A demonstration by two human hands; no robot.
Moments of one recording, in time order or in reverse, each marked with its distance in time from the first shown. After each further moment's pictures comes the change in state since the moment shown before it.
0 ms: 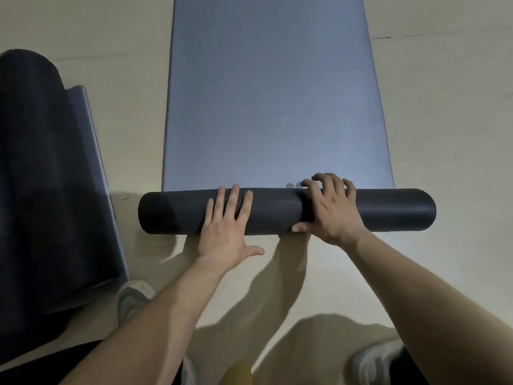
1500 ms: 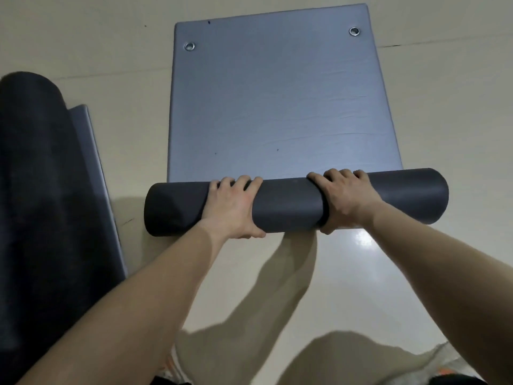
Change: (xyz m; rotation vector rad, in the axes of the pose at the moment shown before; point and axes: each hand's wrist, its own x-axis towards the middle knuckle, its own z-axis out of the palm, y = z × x) left_hand 0.091 -0.032 -0.042 0.086 -0.007 0.108; right_hand 0.071 0.019 -0.034 -0.172 -0.233 -0.083
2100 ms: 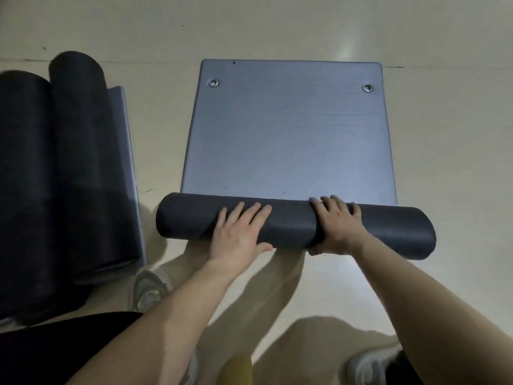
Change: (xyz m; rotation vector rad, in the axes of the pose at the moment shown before) left_hand -0.125 0.047 0.012 -0.192 -0.021 -0.081; right_hand -0.082 -0.040 0.023 0.143 -0.110 0.020
